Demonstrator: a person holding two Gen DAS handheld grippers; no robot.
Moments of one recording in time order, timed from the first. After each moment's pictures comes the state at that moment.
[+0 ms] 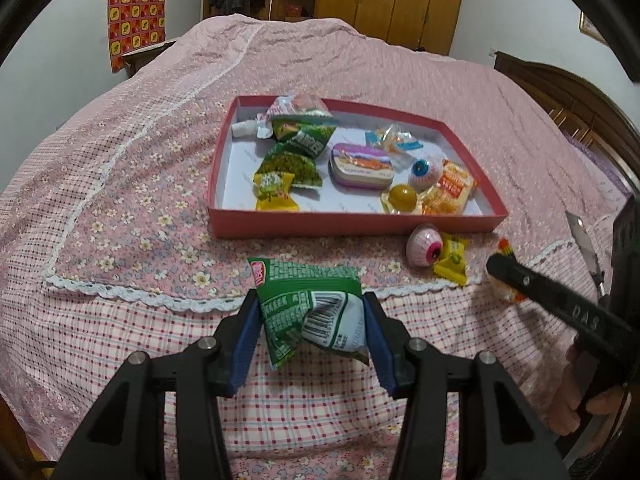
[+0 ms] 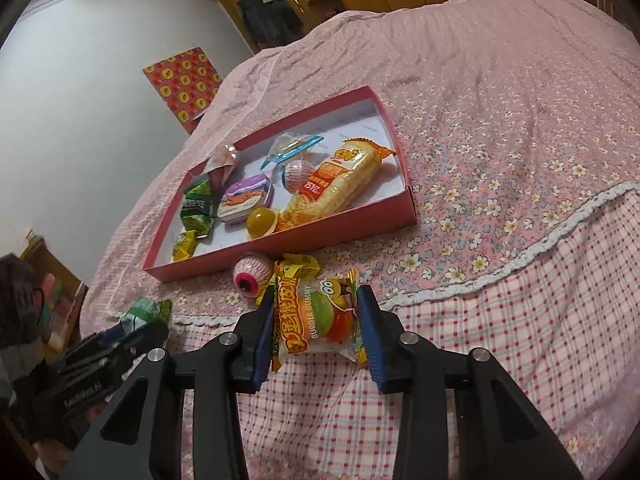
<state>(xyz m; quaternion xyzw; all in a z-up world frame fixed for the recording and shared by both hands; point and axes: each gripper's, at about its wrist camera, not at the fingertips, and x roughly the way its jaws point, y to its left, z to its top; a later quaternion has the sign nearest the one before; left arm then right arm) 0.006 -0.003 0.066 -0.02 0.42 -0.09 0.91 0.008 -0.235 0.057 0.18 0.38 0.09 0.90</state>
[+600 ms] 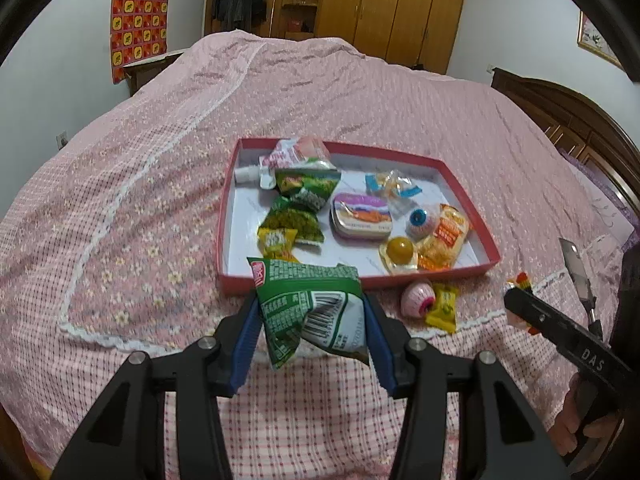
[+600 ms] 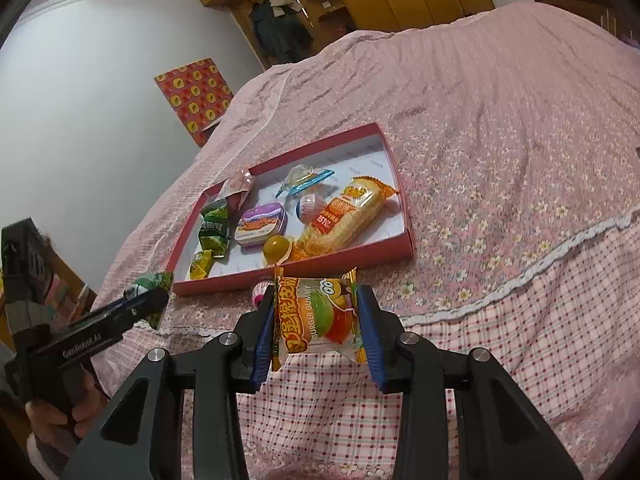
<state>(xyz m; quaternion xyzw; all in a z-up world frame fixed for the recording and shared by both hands) 0.027 0.003 0.097 -0.03 0.39 -0.09 0.92 -0.001 -0.241 0.086 0.17 0.35 0.09 0.92</state>
